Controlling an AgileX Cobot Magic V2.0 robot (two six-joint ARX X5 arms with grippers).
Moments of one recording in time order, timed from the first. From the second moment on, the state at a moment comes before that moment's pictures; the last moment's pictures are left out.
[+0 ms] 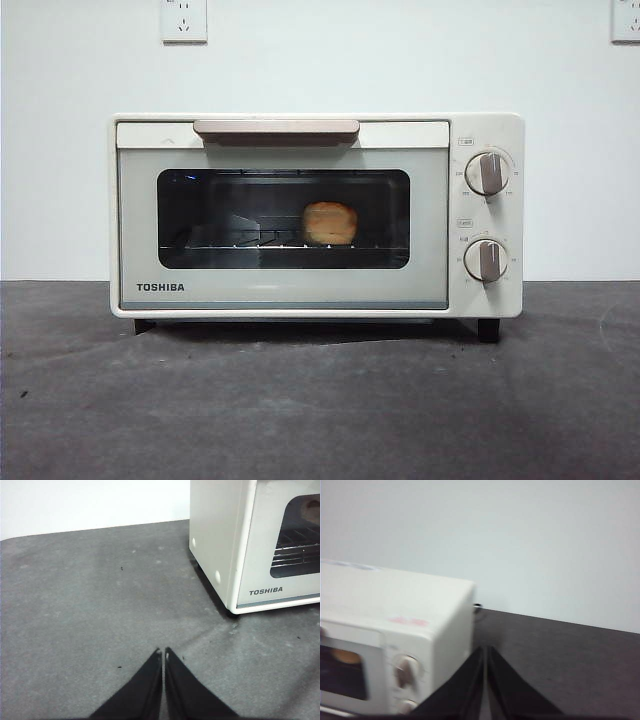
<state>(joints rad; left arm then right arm) 0.01 0.00 0.06 -0.25 0.13 0.10 0.18 0.31 0.47 -0.13 -0.03 -0.05</state>
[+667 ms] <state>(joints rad) 0.01 0.00 0.06 -0.25 0.13 0.10 0.09 0.00 0.02 -0.05 -0.03 0.02</state>
